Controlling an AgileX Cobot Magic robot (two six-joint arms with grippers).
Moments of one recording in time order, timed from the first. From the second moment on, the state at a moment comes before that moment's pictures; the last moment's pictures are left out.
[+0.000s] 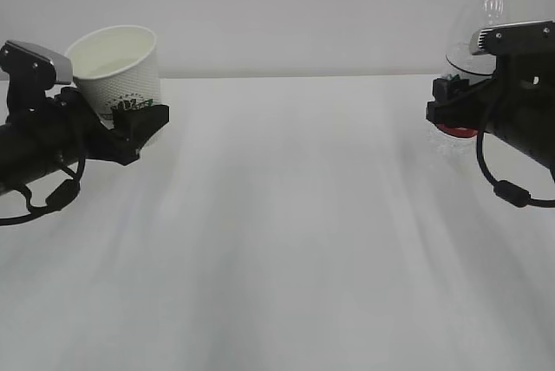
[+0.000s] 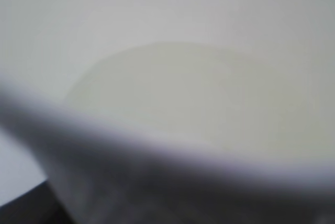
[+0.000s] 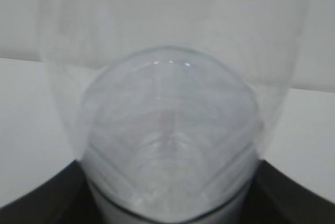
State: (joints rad) left arm -0.16 1.86 -0.69 0.53 -0.99 -0.28; right arm 0.13 1.80 -0.77 0.11 -0.67 -0.15
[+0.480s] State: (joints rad) left arm -0.08 1.86 -0.69 0.45 -0.99 -0.25; right arm 0.13 1.80 -0.77 0.11 -0.67 -0.15
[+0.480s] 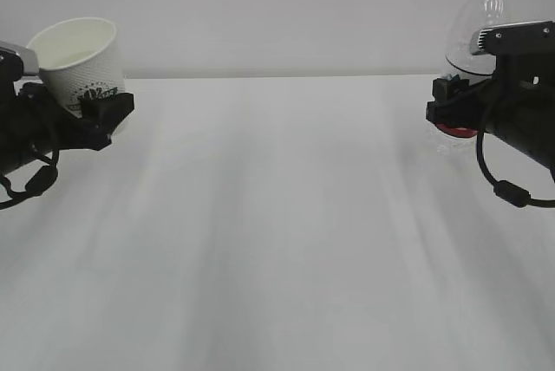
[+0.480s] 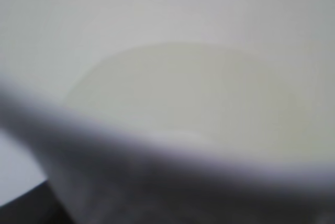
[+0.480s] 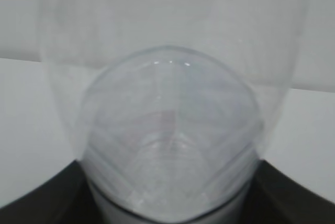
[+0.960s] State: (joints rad) left arm -0.02 1.86 -0.69 0.38 -0.98 -0.24; right arm 0.13 1.80 -0.77 0.11 -0.67 -0.15
